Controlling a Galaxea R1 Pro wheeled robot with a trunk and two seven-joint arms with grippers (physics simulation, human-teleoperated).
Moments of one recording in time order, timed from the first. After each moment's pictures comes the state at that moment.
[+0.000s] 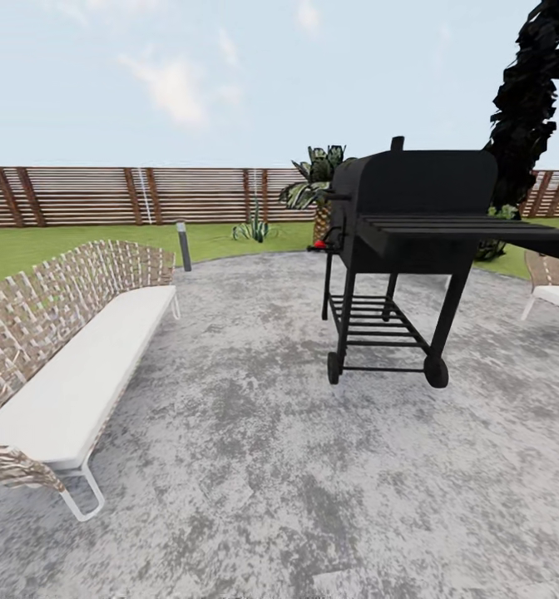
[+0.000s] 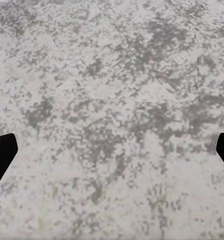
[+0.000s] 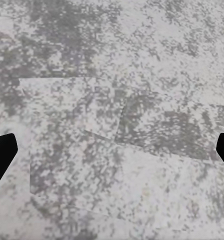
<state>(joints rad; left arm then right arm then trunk) -0.16 0.08 0.14 -0.33 0.06 -0.29 0.02 -0.03 -0.03 0.00 -0.50 0.10 -0.31 -0.11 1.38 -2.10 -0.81</state>
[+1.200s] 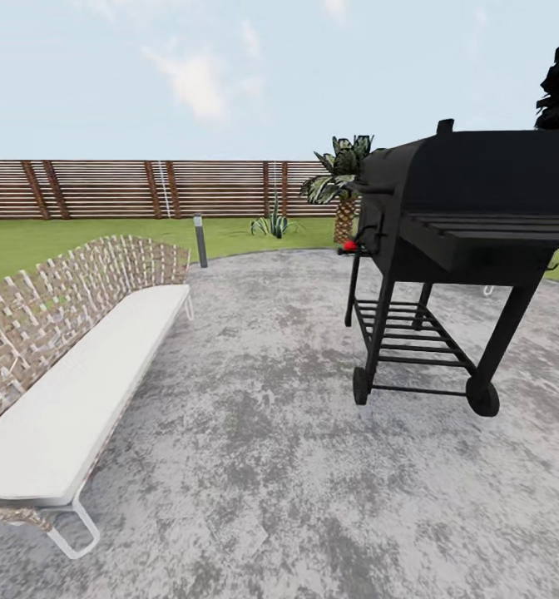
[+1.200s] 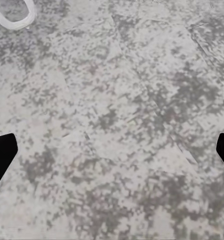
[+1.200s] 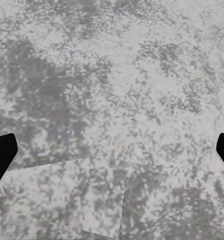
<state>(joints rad) -0.16 0.08 0.23 -0.33 0.04 -0.30 0.00 -0.03 -0.04 -0.13 -0.50 0.07 -0.35 -0.11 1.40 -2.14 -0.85</state>
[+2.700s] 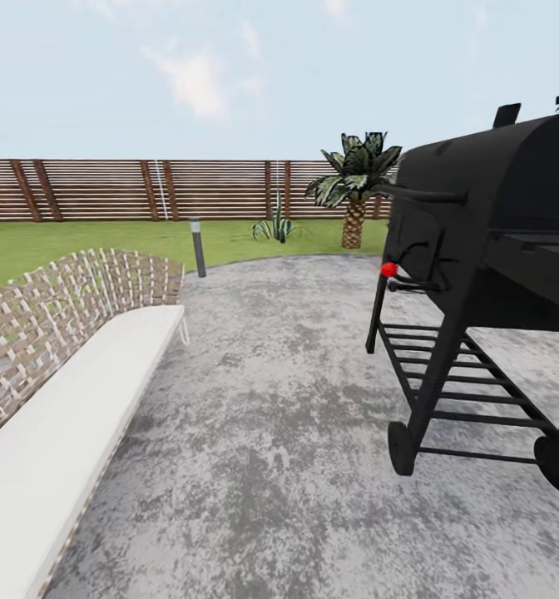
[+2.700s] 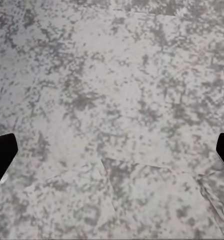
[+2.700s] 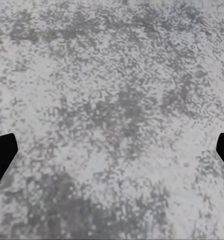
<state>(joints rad) -0.16 0.08 0.23 -0.31 0.00 -0.30 0.00 -0.03 -0.03 -0.17 -0.47 0.07 -0.36 -0.11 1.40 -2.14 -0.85</state>
